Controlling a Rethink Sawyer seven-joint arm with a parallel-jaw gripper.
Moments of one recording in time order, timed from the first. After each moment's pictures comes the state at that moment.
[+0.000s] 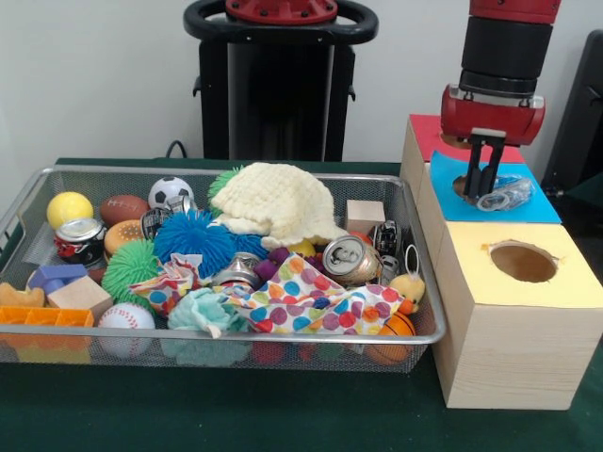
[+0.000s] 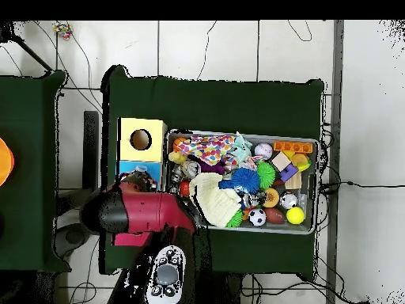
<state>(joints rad) 0.17 -0.66 -0.14 1.77 0.11 0.28 1.97</state>
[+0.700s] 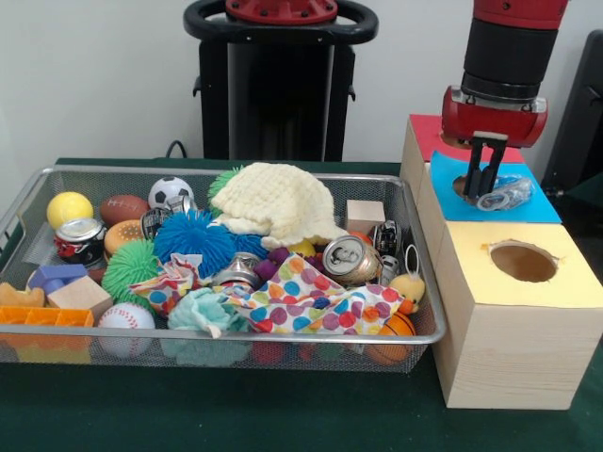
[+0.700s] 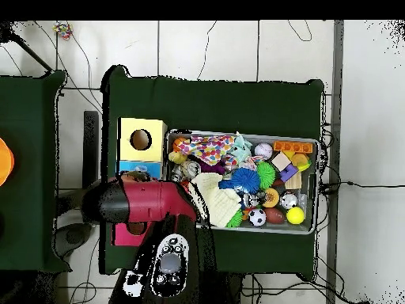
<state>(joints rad) 0.15 -0.66 -0.12 1.71 0.07 0.41 1.97</state>
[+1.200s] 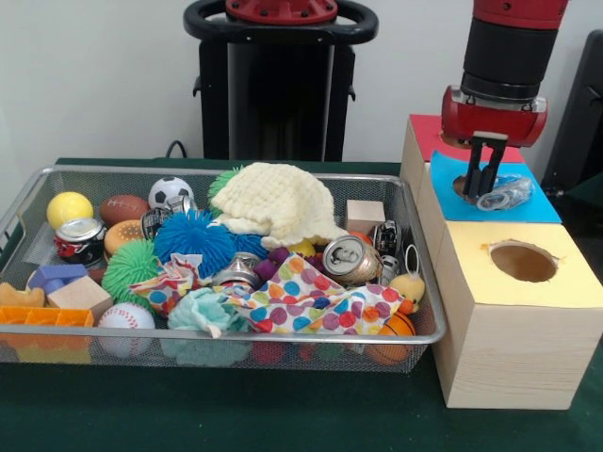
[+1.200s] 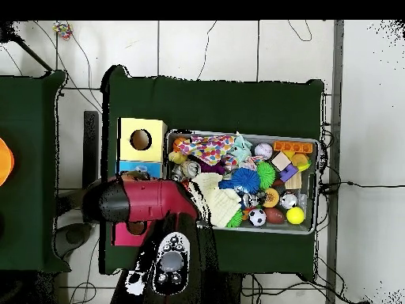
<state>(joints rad) 0.13 -0.66 -0.10 1.70 0.04 0.42 1.97</state>
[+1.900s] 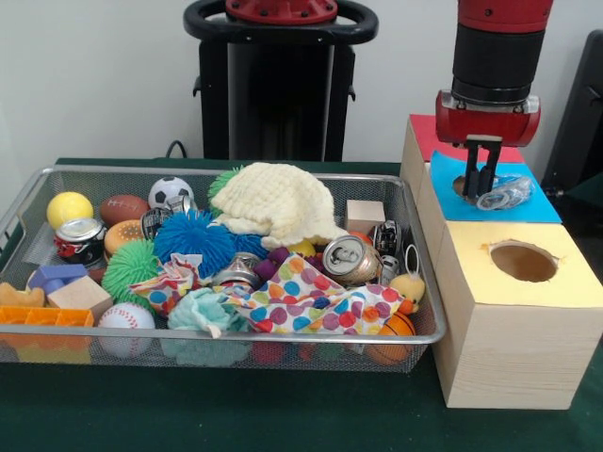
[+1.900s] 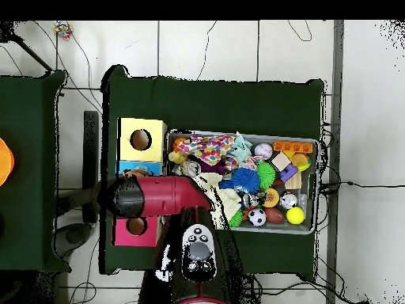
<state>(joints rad) 0.00 -0.69 0.03 1.74 0.02 0.44 1.97</state>
